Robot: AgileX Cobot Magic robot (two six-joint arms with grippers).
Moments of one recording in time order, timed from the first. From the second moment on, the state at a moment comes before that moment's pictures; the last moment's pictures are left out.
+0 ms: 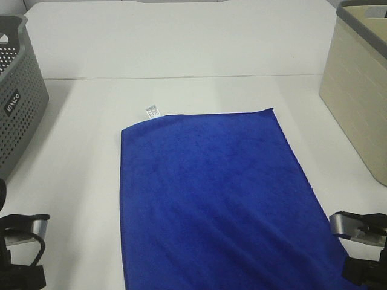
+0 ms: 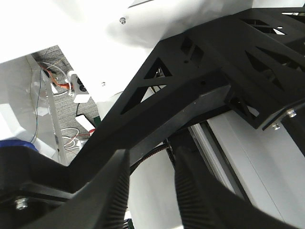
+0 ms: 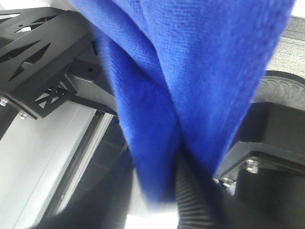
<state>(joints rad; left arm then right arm) -0.28 1.80 -0.65 -0.47 1.21 0.18 0.11 1.74 -0.55 0.35 1.20 -0.23</state>
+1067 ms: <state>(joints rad) -0.28 1.61 -0.95 -0.31 1.21 0.00 0.11 1.74 -1.03 0.37 1.21 -0.15</state>
